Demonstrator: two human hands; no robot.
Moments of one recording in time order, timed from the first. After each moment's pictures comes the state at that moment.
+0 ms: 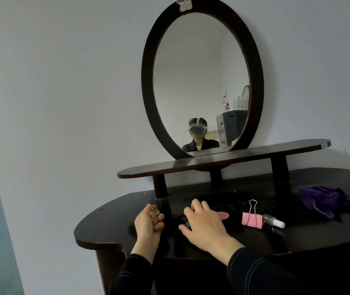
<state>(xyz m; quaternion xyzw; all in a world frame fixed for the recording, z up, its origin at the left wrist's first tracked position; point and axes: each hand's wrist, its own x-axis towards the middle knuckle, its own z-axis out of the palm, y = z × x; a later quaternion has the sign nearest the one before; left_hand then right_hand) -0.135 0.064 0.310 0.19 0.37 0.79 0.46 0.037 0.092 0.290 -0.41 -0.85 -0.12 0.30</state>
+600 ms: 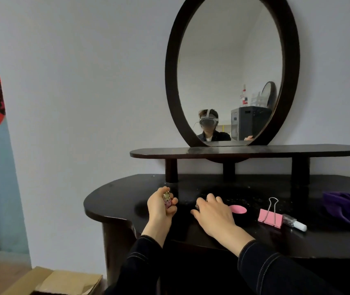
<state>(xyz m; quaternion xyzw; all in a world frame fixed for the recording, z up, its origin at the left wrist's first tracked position) -0.134 0.062 0.309 0.18 0.35 0.79 0.47 0.014 0.105 0.287 -0.48 -0.84 -0.09 0.22</state>
